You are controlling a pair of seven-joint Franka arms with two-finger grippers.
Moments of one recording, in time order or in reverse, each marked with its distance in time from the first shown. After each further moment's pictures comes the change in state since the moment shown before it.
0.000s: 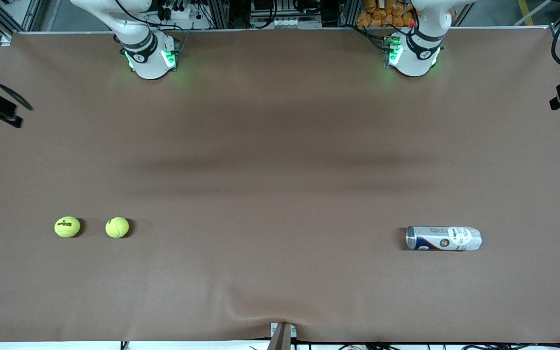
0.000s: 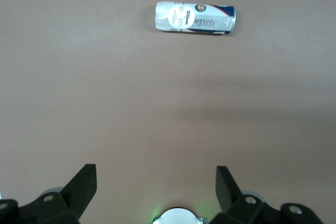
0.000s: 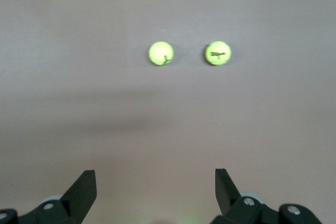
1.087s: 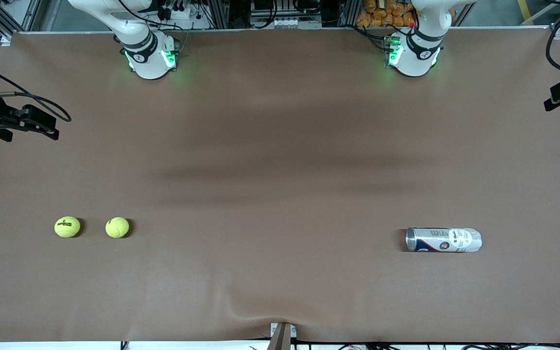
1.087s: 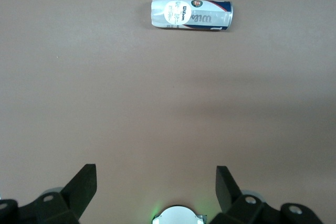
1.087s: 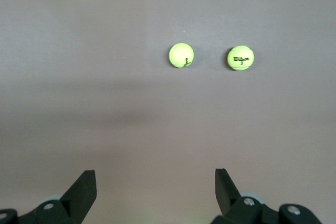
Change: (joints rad) left arm -0.007 0.007 -0.011 -0.012 0.000 -0.003 0.008; right arm 0.037 0.035 -0.015 -0.003 0.039 0.031 0.025
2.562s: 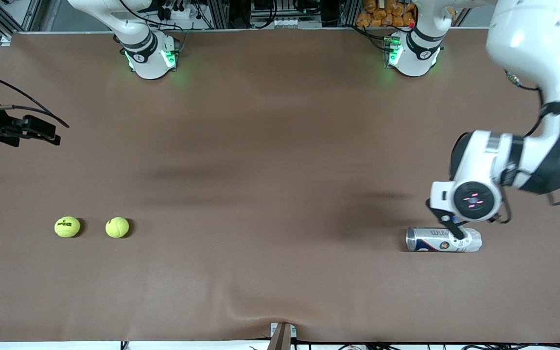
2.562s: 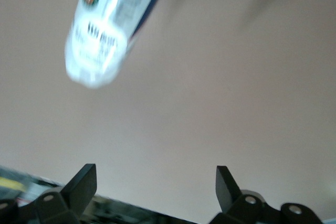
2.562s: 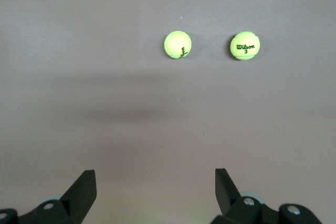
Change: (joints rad) left arm -0.312 0.592 -0.014 -0.017 0.578 0.288 0.604; right arm 0.022 -0.051 -0.105 -0.216 0.034 0.132 -0.071
